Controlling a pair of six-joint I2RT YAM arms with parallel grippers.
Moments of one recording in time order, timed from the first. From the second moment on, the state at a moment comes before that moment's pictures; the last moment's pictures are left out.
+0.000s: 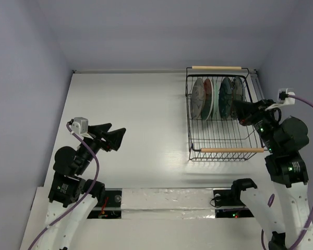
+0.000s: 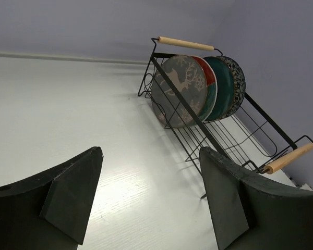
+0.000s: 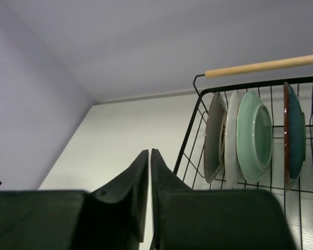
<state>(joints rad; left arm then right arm) -0.31 0.28 0.63 -0.27 0.22 -0.44 0.14 0.58 1.04 -0.35 -0.18 0.46</state>
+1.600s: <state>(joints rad) -0.31 0.33 0.63 -0.29 0.21 -0.45 0.43 1.72 1.58 -0.57 0.47 0.26</state>
